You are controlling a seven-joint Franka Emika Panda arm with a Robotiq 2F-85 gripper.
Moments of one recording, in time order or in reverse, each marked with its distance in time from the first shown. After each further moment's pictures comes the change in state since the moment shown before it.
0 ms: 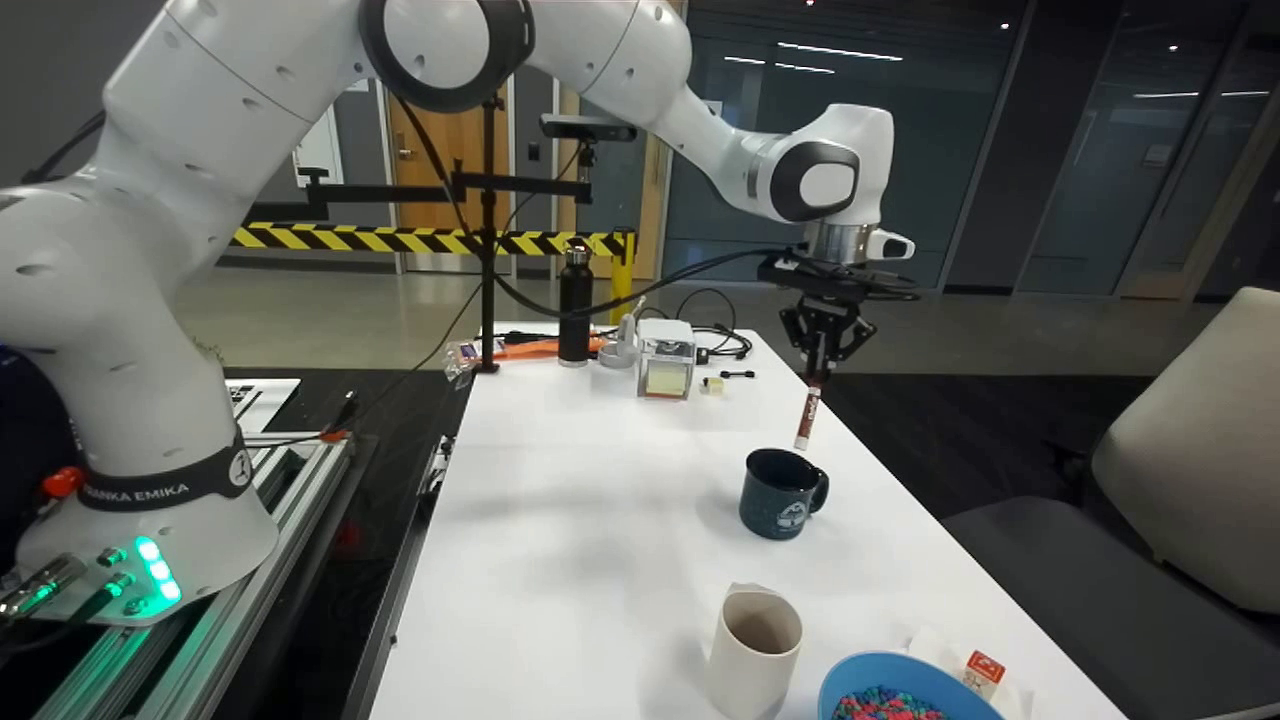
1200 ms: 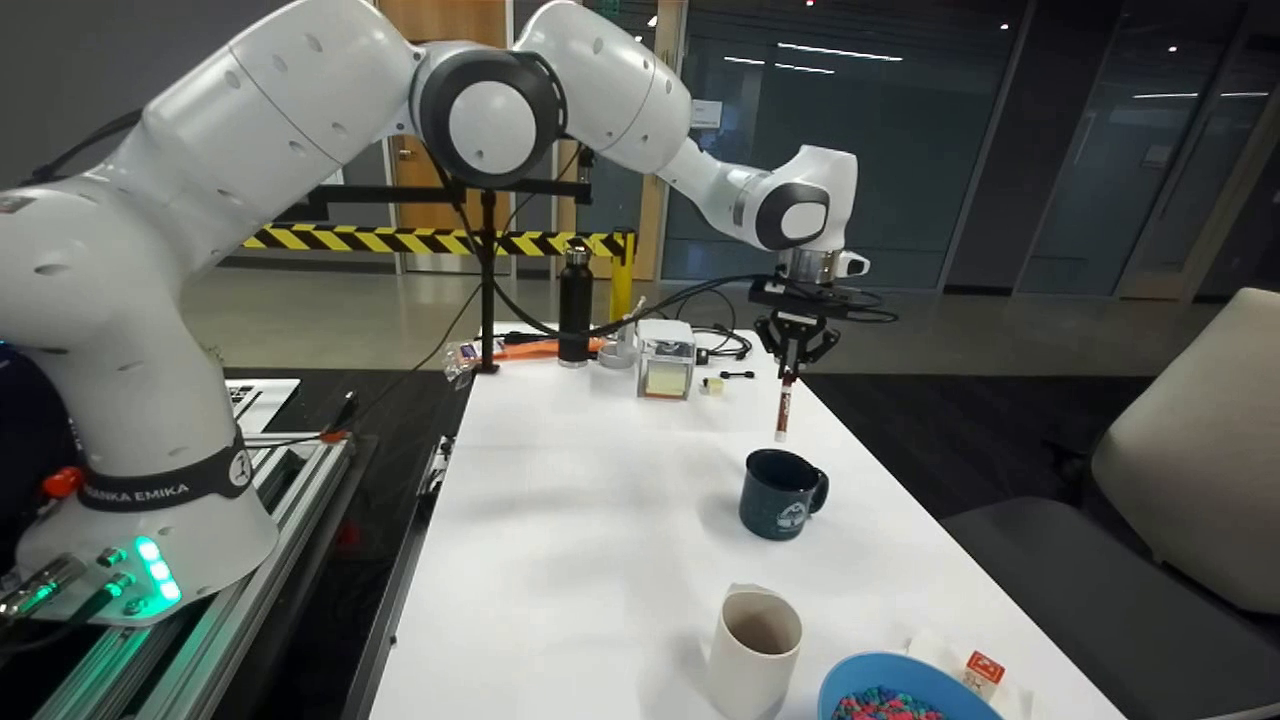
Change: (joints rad) arm 0.061 0.182 0.078 0.186 -0.020 -0.012 -0.162
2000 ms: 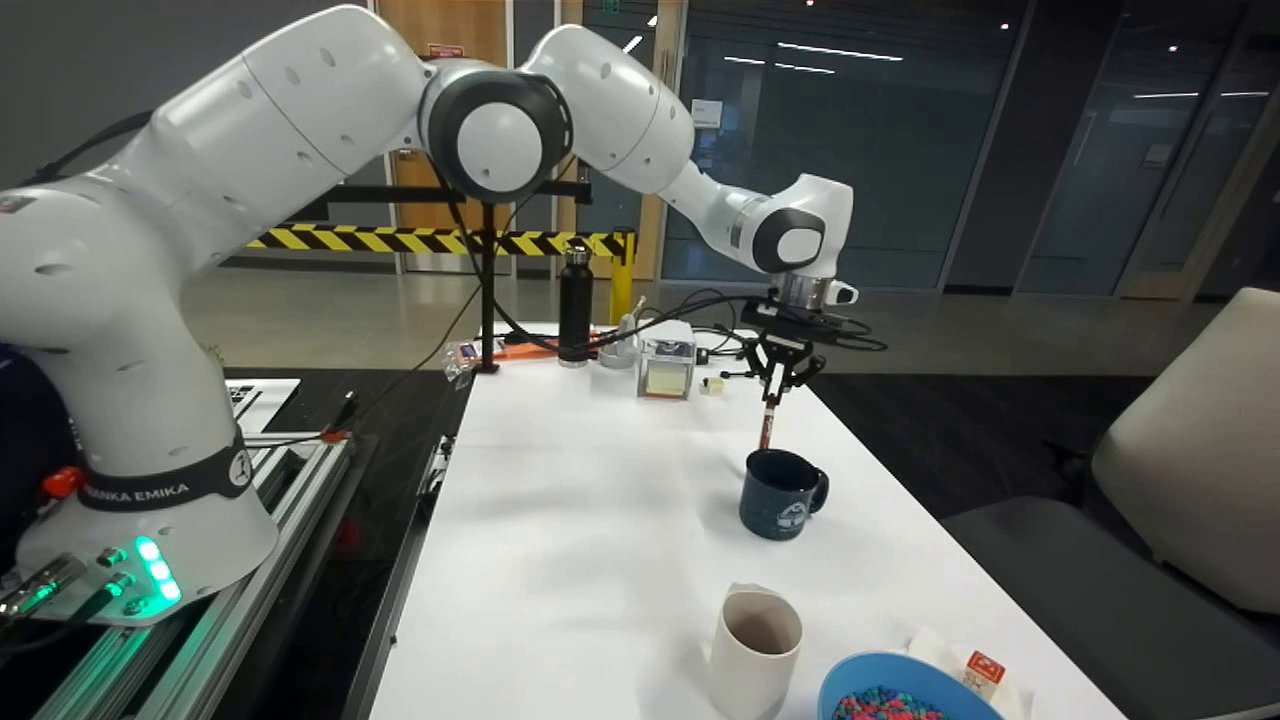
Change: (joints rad) arm 0.003 0.046 -0.004 0.003 0.000 -0.049 -0.019
